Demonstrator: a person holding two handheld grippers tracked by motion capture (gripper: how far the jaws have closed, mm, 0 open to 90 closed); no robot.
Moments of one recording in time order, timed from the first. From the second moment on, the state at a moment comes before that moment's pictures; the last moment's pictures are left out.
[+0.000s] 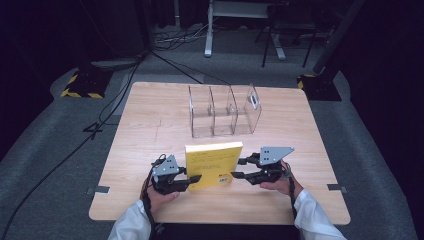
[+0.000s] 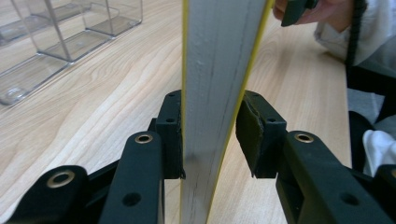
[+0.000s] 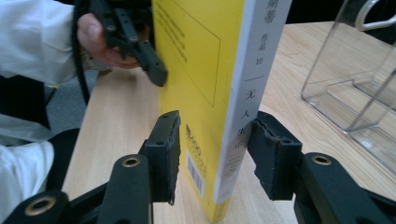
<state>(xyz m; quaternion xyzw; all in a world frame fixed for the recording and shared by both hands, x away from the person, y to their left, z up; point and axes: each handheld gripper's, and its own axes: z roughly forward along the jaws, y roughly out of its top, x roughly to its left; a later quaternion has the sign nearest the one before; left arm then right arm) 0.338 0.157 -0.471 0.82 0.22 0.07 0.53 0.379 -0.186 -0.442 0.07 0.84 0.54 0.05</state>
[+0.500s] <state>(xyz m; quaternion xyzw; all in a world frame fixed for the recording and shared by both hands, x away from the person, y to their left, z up) 0.345 0.154 -0.465 0.84 0.15 0.03 0.52 0.385 -0.162 -0.447 0.03 0.86 0.51 0.05</state>
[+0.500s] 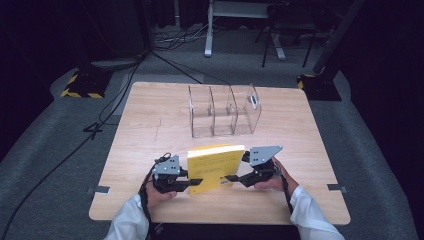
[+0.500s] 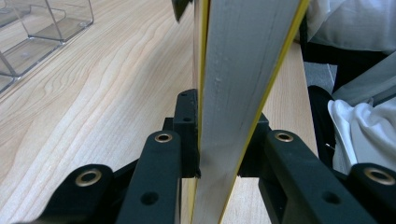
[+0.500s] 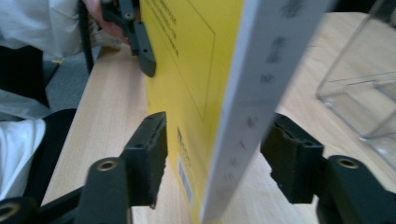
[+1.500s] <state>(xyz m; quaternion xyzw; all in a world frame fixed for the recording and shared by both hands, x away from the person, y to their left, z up) 0.359 0.120 -0.464 0.85 0.16 0.04 0.51 0.360 -0.186 -0.445 0.04 0.85 0.52 0.09</state>
